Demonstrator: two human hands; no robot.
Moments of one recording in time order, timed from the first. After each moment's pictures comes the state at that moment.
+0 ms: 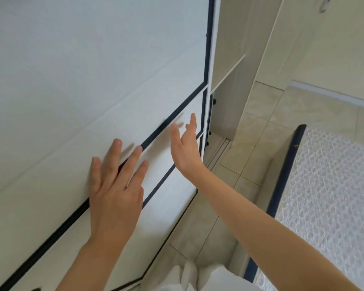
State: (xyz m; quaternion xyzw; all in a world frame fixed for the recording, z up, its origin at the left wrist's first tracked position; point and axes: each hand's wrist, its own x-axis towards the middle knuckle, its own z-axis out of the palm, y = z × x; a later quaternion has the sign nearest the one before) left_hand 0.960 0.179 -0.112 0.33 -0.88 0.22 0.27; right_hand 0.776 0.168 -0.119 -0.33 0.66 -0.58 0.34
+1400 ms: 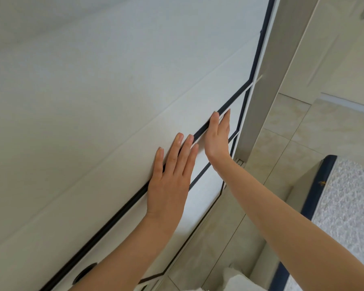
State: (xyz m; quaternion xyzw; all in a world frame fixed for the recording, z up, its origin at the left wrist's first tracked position) left_hand 0.729 0.088 -0.114 0.38 -0.83 0.40 0.05; right_hand 0.575 0.037 -0.125 -0.25 0.67 -0.63 0.29
